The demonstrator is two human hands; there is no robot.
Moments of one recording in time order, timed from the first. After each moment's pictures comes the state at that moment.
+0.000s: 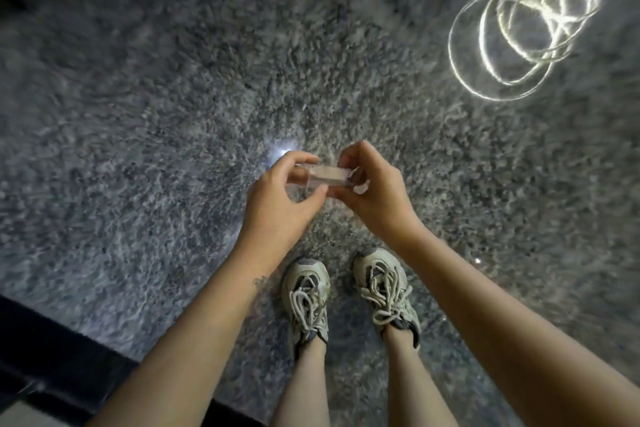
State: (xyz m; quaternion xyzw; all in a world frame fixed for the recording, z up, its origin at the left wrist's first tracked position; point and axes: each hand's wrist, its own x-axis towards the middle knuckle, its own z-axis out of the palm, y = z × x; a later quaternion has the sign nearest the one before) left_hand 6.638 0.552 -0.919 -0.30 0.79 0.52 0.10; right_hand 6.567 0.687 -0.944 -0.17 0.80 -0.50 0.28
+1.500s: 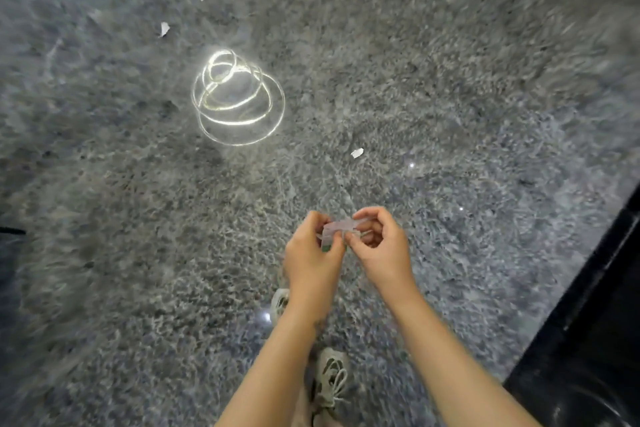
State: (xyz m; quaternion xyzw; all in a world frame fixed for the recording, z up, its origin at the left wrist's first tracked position) left_hand 6.572 1.253 -0.658 0.19 0.84 0.43 0.28; right_hand 6.646 1.328 -0.672 0.46 0.64 -0.59 -0.17
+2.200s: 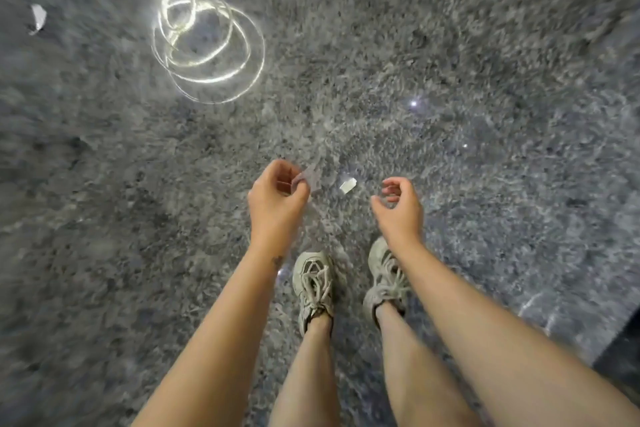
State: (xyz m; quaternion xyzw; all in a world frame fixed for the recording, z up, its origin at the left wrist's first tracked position) left_hand 6.355 1.554 -0.846 0.17 0.84 0.42 0.30; right_hand 6.506 1.636 -0.902 0.65 0.60 -0.46 -0.10
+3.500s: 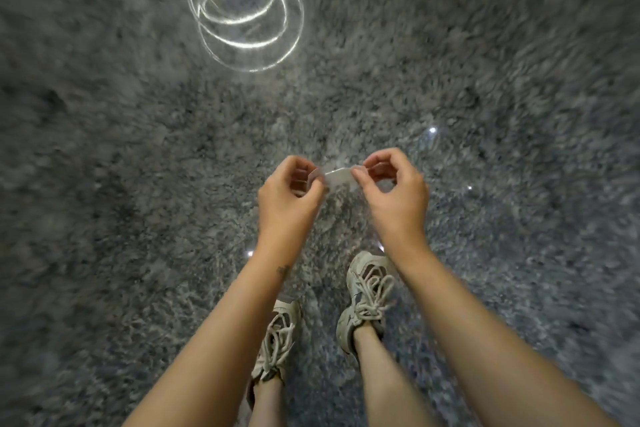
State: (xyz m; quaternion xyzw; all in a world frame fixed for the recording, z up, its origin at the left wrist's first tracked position) left_hand 6.308 1.653 -0.911 0.08 0.83 0.47 0.28; right_hand 6.388 1.753 -0.910 0.45 0.73 -0.50 -0.13
